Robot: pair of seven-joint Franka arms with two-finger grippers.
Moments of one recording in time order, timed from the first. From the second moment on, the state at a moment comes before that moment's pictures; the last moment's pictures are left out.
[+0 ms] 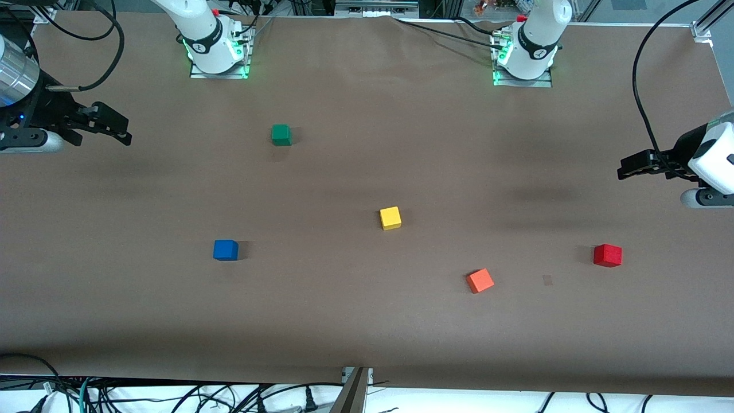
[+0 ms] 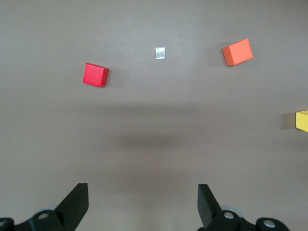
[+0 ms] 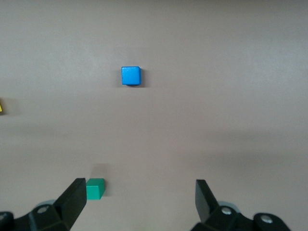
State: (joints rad) left arm 0.07 0.21 -0.05 -1.43 -0.02 1.51 -0.03; right arm 0.12 0.01 -0.04 -1.59 0.03 1.60 0.07
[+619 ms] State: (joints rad) left arm 0.07 0.21 -0.05 -1.43 -0.02 1.51 -0.03; right arm 0.12 0.01 -0.04 -1.59 0.03 1.60 0.07
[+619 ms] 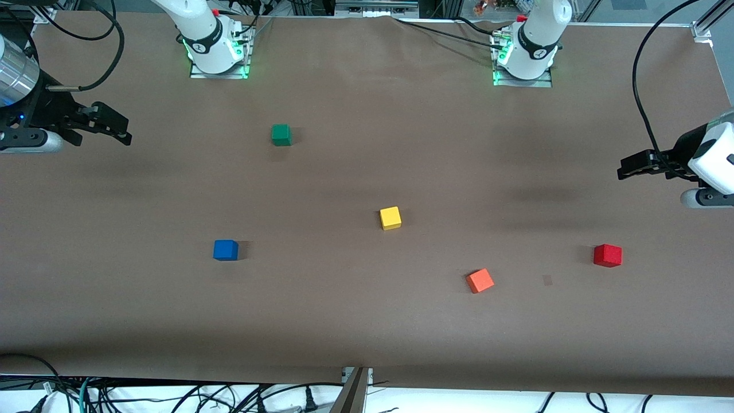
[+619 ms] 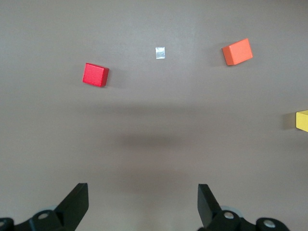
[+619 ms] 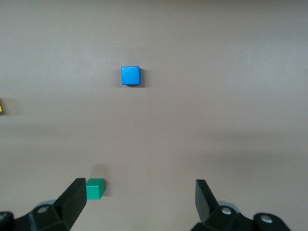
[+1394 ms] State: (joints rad) left arm 0.12 0.35 -0.03 -1.43 -0.01 1.62 -0.02; right arm 0.12 0.01 -0.04 -1.59 0.03 1.60 0.07
